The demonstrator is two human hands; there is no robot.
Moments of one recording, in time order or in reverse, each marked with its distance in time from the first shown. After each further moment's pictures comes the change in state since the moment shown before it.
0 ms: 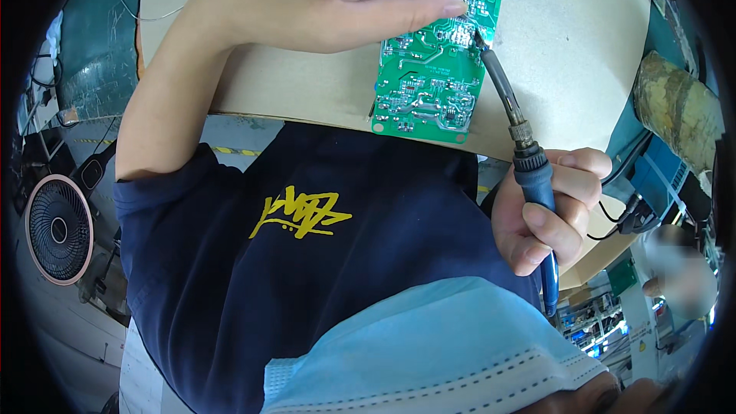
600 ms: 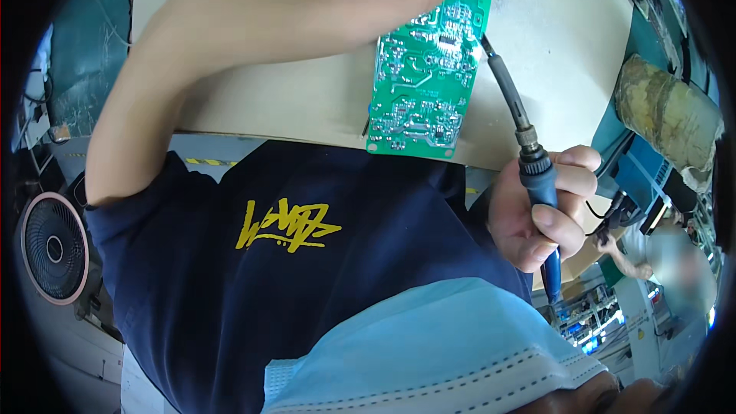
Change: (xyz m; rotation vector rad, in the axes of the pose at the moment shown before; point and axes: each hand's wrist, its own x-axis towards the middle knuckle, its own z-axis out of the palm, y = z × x) left_hand 0.014 0.028 -0.015 0.153 0.068 -0.302; right_hand 0.001 0.000 0.002 -0.007 0.064 0.084
